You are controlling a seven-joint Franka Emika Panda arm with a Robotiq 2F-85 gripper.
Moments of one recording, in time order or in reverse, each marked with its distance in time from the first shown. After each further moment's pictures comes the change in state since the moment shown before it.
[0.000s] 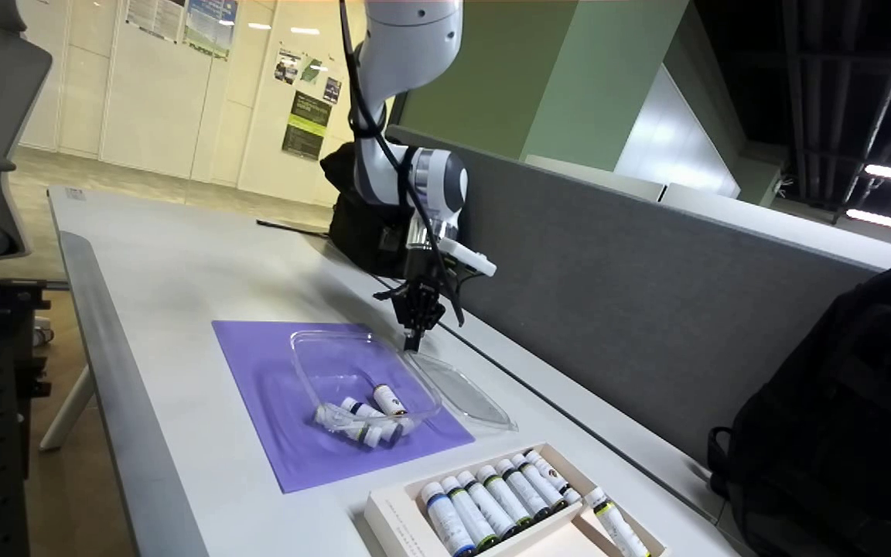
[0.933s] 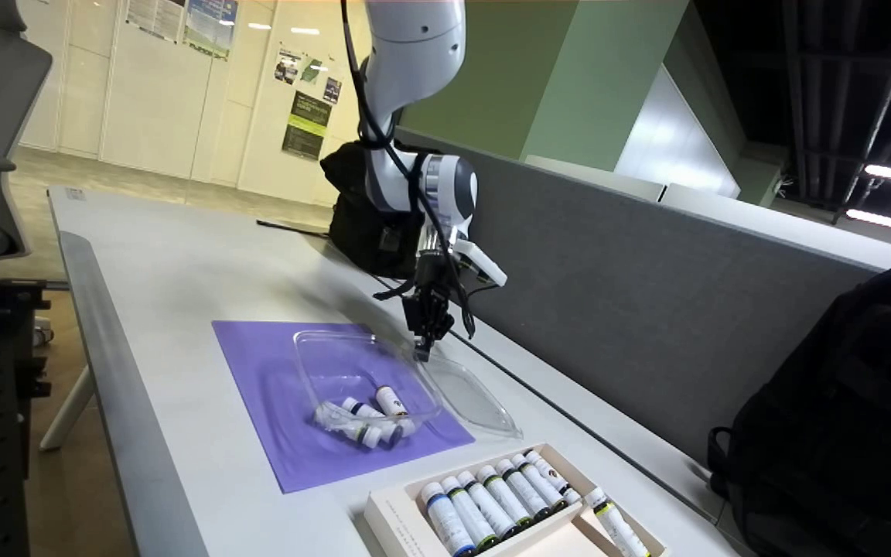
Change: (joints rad) arm 0.007 0.055 -0.036 0.107 0.000 -0.191 -0.079
